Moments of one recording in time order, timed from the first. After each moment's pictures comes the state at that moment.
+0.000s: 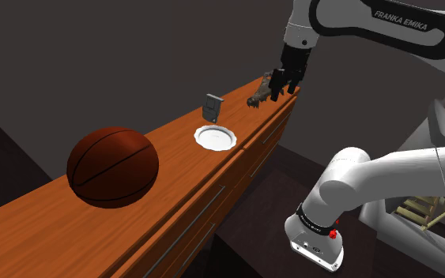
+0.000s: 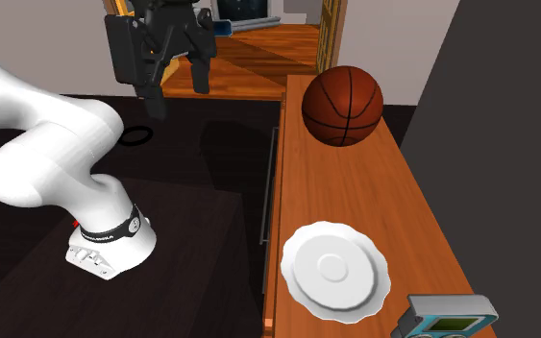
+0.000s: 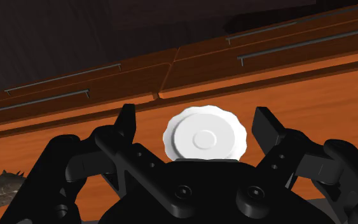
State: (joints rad) arm -0.01 -0.82 0.00 -2.29 -0.10 1.46 0.14
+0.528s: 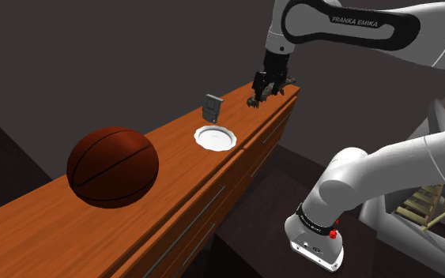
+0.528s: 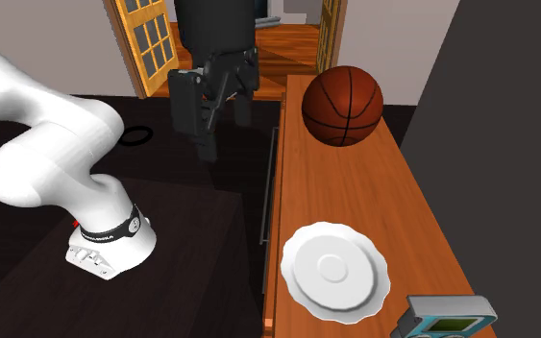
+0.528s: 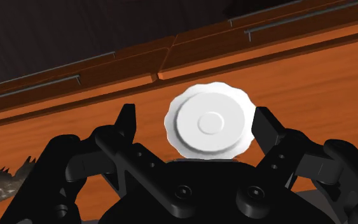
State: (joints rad) arm -0.03 -0.65 -0.05 -2.27 -0.11 1.62 0.12
